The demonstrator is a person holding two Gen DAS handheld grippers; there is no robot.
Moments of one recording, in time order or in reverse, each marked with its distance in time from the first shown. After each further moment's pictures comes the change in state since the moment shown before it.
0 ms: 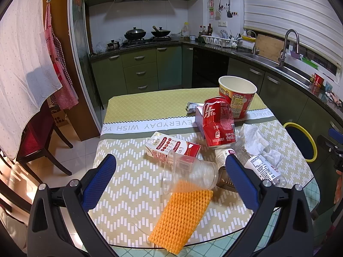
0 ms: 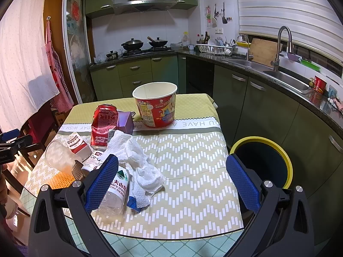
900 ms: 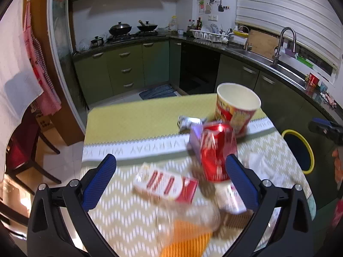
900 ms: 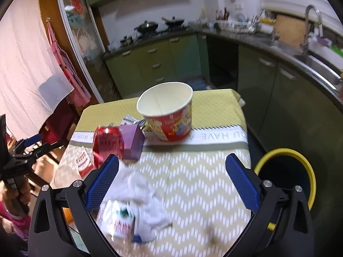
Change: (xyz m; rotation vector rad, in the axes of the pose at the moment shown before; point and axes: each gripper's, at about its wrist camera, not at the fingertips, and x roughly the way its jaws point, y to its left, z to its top) left arm 0.073 0.002 0.073 0.036 0.057 -0.097; right arm 0.097 -0.029 0.100 0.042 0.212 0.201
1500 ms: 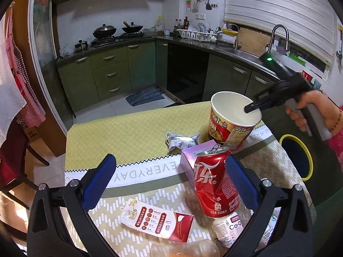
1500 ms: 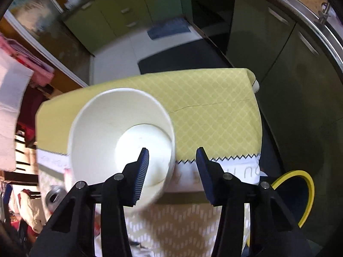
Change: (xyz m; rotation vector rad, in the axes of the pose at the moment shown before) left arm 0.051 -0.006 0.040 0.050 0.006 -0.078; right arm 0.203 -0.038 0.136 0.111 0.480 -0.152
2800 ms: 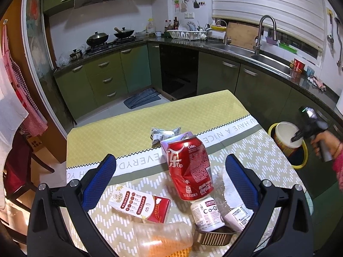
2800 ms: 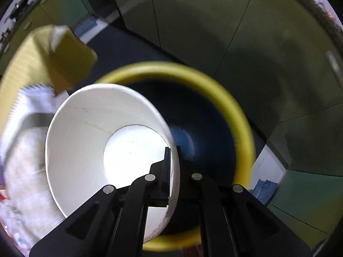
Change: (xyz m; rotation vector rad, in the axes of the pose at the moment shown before) left arm -0.037 -0.056 -0.015 0.081 -0.002 0.020; right arm 0.042 -0.285 -0.161 0.423 0.084 -0.219
